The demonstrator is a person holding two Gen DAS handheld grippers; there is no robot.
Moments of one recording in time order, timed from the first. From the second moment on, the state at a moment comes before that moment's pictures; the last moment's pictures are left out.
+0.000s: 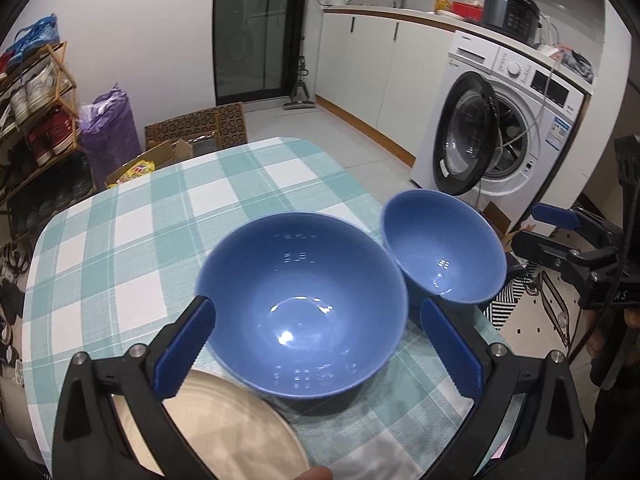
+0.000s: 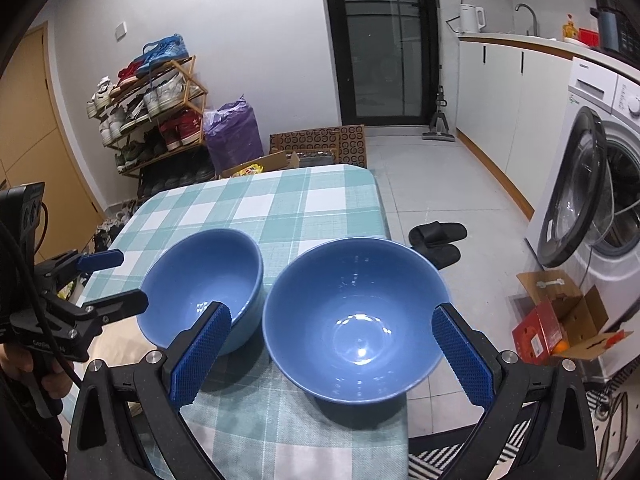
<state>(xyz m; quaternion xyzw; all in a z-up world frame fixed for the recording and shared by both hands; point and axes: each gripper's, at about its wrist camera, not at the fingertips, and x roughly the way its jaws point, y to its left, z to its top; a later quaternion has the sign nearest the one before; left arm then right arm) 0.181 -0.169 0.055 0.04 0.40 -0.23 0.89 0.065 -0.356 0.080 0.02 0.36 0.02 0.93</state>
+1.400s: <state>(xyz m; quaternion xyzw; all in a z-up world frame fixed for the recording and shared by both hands) 0.154 -0.257 0.042 0.04 0.43 -0.35 0.83 0.022 -0.435 0.059 0.09 0.37 -0.03 0.92</state>
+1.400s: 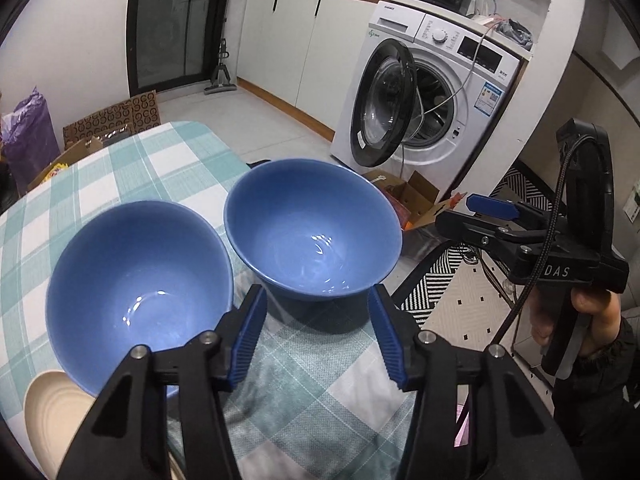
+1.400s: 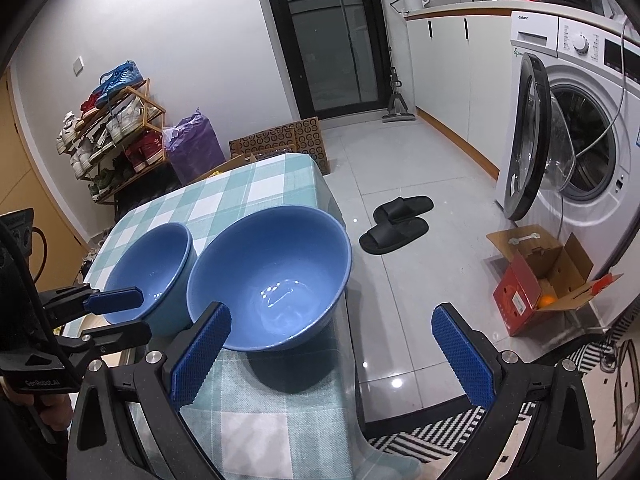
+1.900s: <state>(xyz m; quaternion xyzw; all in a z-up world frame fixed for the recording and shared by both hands) 0.163 -0.272 0.024 0.02 0.48 -0.32 0.82 0.041 -0.437 0.041 0.10 0.39 -0.01 0.92</state>
